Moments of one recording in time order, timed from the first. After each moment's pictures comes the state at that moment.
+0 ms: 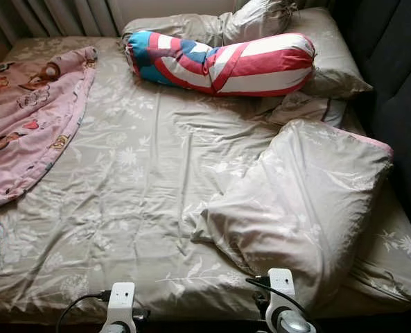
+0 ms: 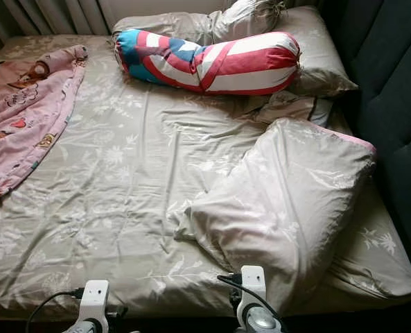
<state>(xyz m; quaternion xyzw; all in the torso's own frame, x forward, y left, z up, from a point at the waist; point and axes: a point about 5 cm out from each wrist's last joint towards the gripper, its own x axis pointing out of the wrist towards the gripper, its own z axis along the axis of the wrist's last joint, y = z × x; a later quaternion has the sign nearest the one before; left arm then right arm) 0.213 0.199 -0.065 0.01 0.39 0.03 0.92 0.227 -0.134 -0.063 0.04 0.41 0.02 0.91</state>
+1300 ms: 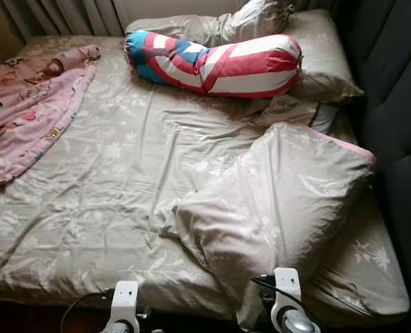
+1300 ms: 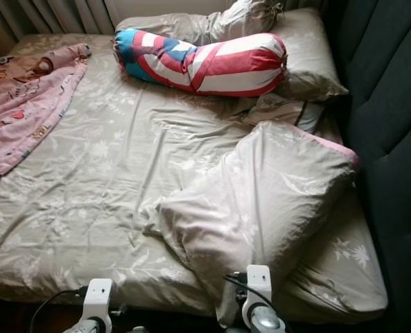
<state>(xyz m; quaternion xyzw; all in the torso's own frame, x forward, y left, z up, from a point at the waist) 0.219 0.192 -0.061 0.01 0.37 0.01 0.93 0.227 -0.139 -0.062 0.02 0.39 -0.01 0.92</state>
